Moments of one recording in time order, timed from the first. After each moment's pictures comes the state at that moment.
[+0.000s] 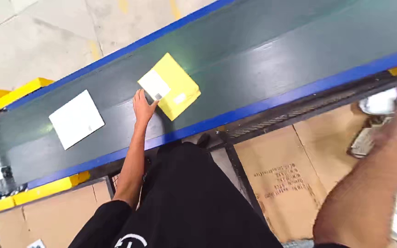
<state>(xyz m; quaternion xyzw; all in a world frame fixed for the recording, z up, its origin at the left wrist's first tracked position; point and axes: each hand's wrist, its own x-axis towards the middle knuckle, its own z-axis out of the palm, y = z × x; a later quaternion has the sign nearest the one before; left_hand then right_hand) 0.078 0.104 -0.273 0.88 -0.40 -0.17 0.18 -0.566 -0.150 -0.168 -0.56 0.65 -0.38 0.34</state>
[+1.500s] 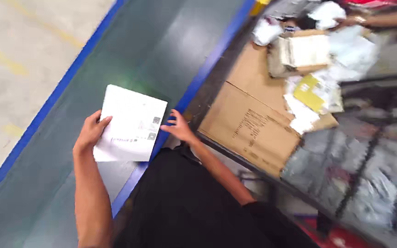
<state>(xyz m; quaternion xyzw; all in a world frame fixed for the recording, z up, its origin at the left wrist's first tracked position) 0.054 -0.033 -0.223 0.63 -0.60 -0.45 0.20 -0.299 0.027 -0.299 -0.43 0.58 -0.33 0.61</state>
